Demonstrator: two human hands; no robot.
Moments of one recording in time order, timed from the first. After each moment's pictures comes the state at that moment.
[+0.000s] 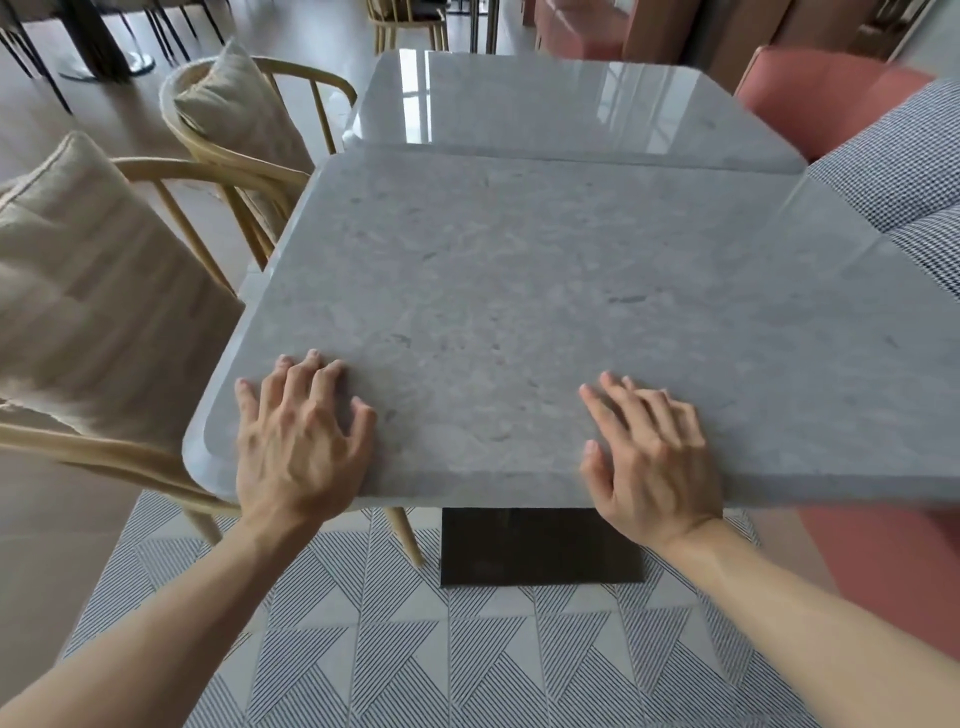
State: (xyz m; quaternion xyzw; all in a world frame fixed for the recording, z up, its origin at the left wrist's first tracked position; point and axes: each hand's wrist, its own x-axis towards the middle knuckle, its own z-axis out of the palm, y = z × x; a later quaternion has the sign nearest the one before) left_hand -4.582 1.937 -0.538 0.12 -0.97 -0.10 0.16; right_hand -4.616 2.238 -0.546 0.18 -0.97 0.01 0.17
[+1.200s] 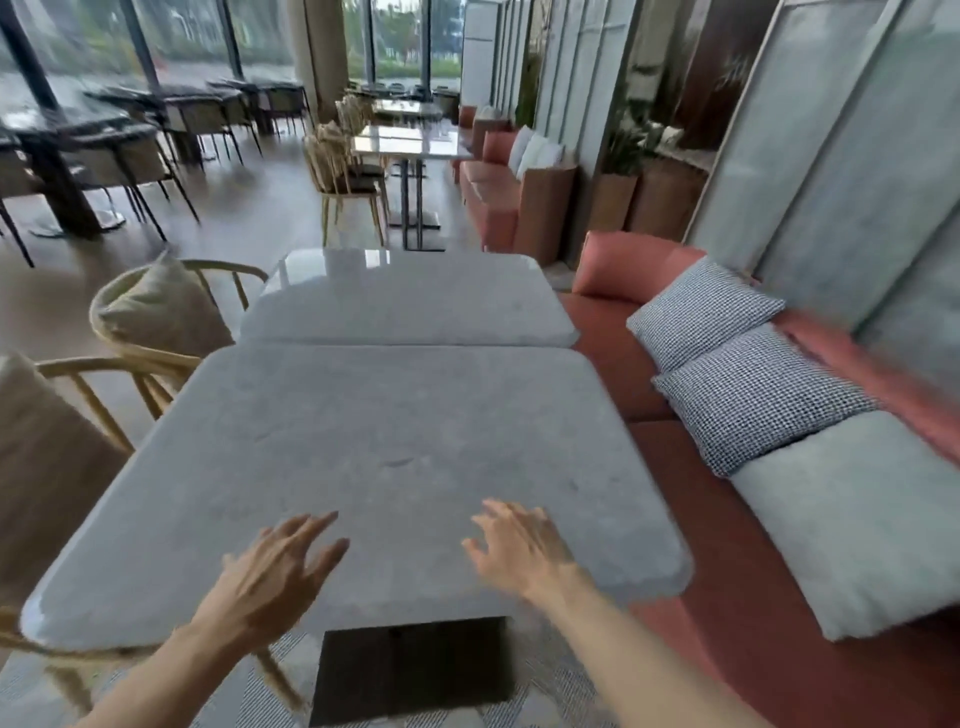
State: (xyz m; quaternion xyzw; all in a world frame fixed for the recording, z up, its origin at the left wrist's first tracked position) left_hand -4.565 2.156 -0.357 0.05 -0.97 -0.19 -0.10; right_hand -4.632 2.424 -0.372 0.17 -0.97 0.05 -0.14
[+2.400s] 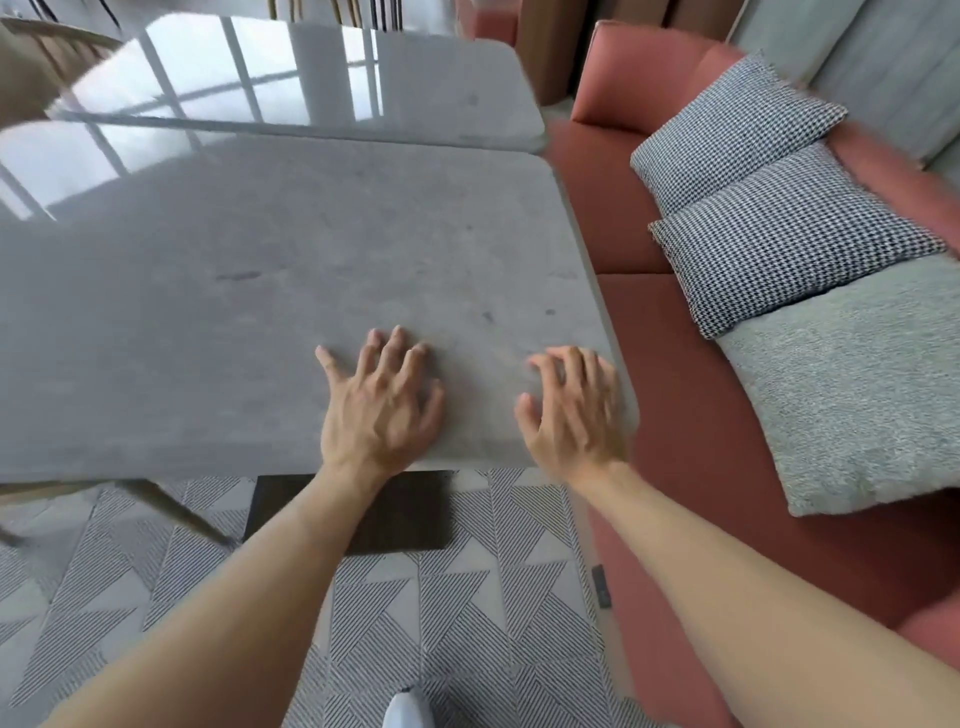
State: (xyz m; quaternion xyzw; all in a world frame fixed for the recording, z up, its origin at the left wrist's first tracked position) left_hand -4.663 2.423 -0.535 -0.02 -0.99 -0.07 0.08; right_hand -4.682 2.635 -0.535 0.13 -0.98 0.07 0.15
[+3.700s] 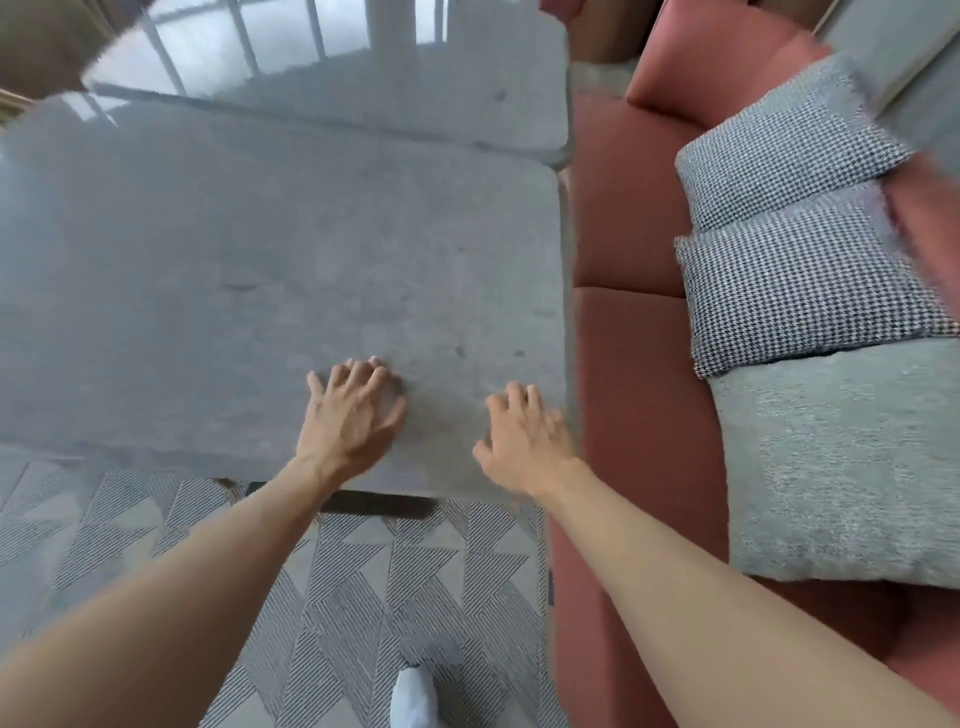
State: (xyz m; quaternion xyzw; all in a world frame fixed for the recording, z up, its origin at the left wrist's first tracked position) left_hand -4.702 2.443 -0.484 0.08 -0.99 -0.11 -0.05; right_hand -4.741 2.653 -0.459 0.22 -0.96 -0.02 -0.18
